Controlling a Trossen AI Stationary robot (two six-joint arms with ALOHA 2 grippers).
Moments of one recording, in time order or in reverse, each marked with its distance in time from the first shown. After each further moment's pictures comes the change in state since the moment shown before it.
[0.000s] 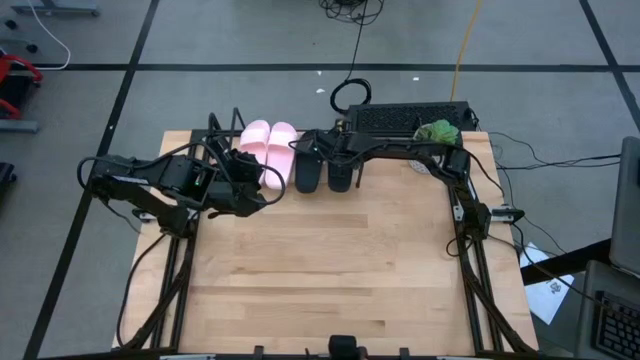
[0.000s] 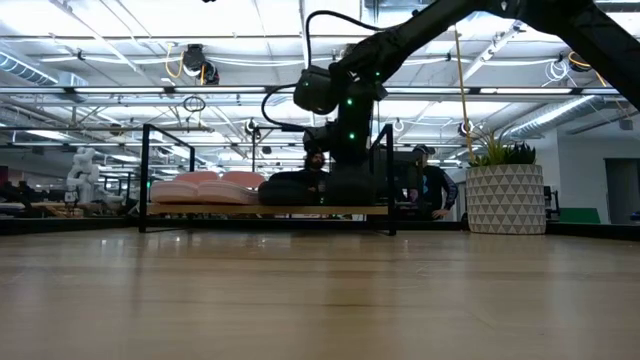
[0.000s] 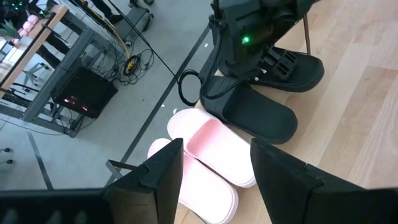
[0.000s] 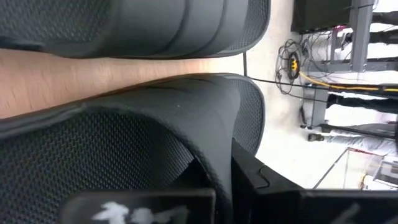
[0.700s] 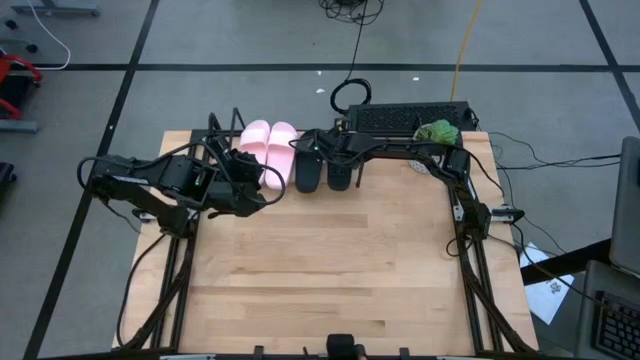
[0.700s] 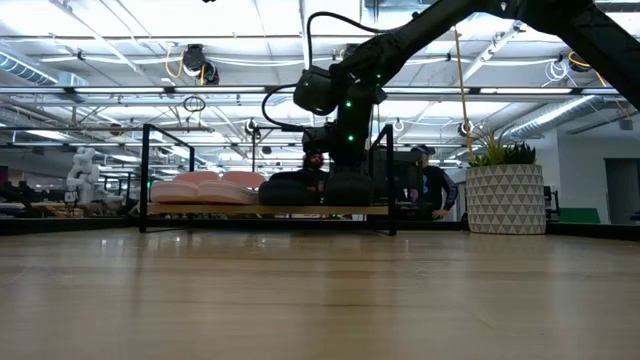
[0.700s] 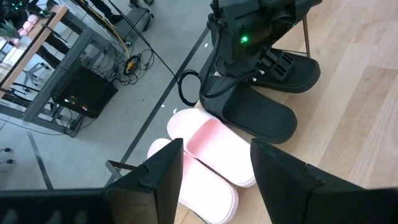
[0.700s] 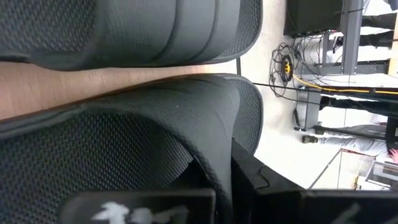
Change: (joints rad) left arm 0.000 0.000 0.000 0.000 0.000 -0.002; right arm -0.001 -0.001 -0.014 0.053 0.021 -0.028
